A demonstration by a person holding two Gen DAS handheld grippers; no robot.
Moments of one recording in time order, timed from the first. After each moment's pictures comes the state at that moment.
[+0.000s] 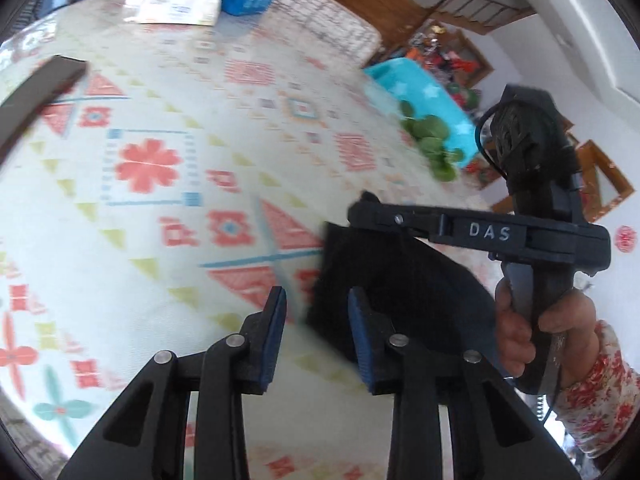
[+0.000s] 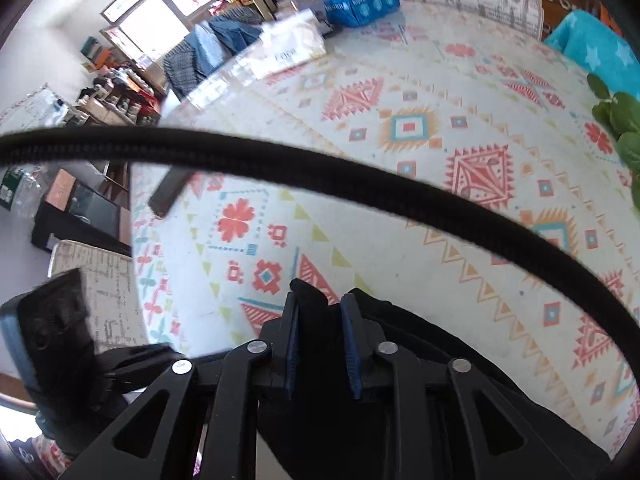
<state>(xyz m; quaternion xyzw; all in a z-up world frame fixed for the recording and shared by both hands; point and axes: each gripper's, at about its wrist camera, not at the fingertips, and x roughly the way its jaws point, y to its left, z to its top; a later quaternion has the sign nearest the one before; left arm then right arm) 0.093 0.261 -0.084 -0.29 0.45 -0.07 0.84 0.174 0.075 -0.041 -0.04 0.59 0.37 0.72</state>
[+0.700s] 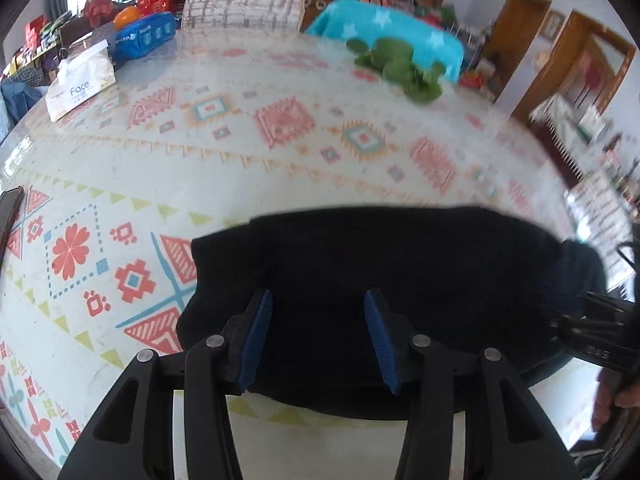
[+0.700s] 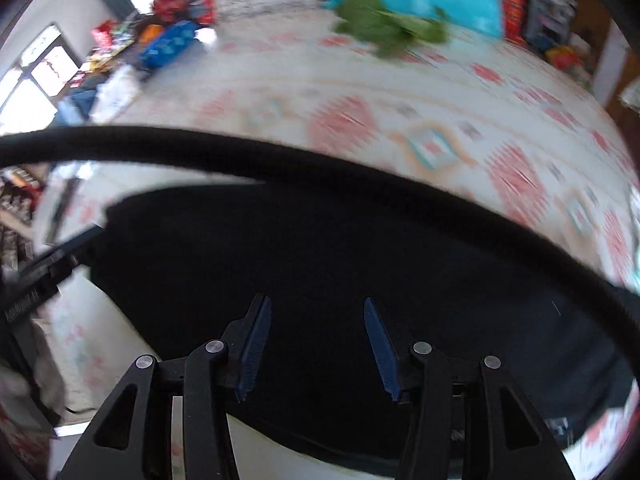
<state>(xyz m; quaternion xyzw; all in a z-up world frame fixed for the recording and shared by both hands) 0.148 0.136 -0.091 -0.06 0.50 -0.09 0.86 0.065 -0.177 -0.056 0.02 0.58 0.08 0.81</state>
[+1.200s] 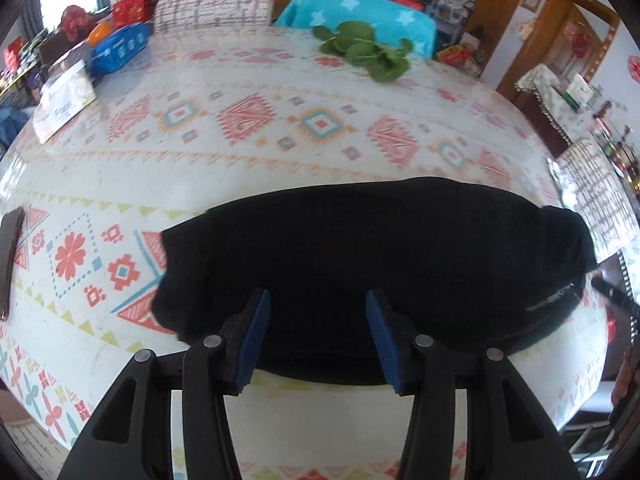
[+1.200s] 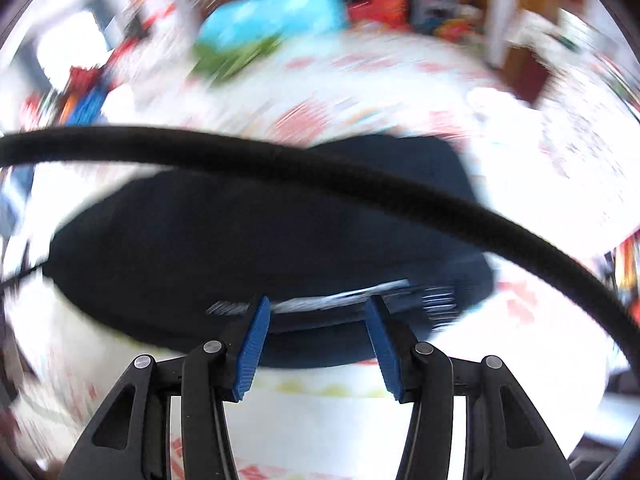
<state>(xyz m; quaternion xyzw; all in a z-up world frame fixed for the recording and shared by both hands) 0.126 0.100 -0.057 -0.03 0.51 -0.12 0.85 -0.041 -0.347 -0.011 0.14 0.50 -0.08 0.85</state>
